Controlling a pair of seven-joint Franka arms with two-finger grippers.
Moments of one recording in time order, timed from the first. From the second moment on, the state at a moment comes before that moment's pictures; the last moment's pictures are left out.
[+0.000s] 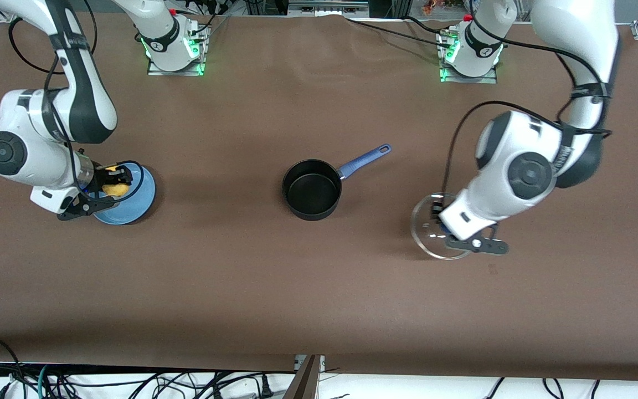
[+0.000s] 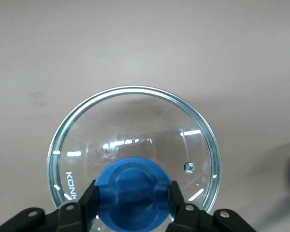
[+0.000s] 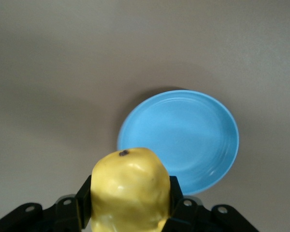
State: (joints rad) left arm -0.17 0.48 -0.08 -1.57 0.02 1.95 -0.09; right arm 0.03 0.27 0.04 -1.85 -0.08 1.89 -0.18
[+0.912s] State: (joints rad) left arm -0.04 0.44 -0.06 -2.06 0.01 2.47 0.13; right arm 0.51 0.56 0.10 -1.44 0.13 1.89 0.92
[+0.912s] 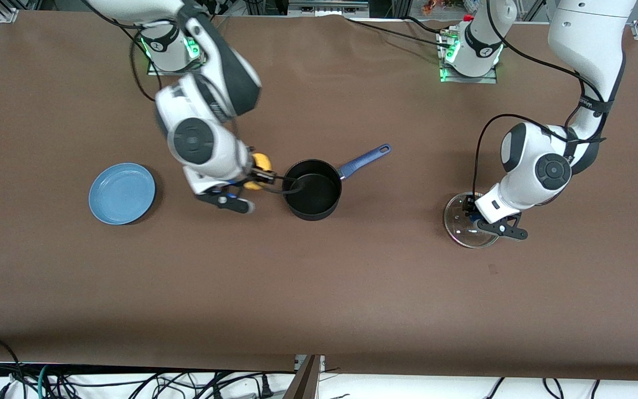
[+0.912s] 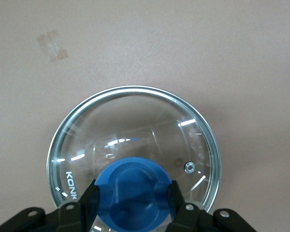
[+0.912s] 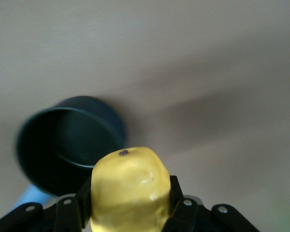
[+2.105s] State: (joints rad) left arm -0.03 0.21 -0.07 -1.48 -0.03 1.56 -0.04; right arm 0.66 0.84 0.10 -1.39 0.10 2.24 1.09
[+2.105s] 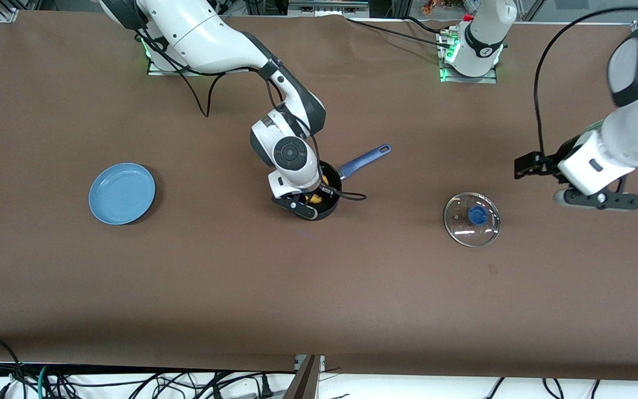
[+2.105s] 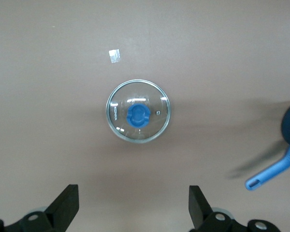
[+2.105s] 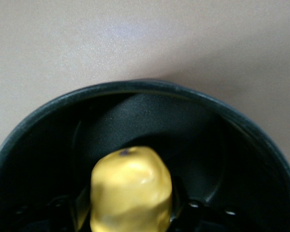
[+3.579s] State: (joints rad) left arm 0.01 0.18 -0.06 -1.40 -0.03 1.47 -0.05; right arm 0.36 0.26 -0.22 -1.41 0.08 1.58 0.32
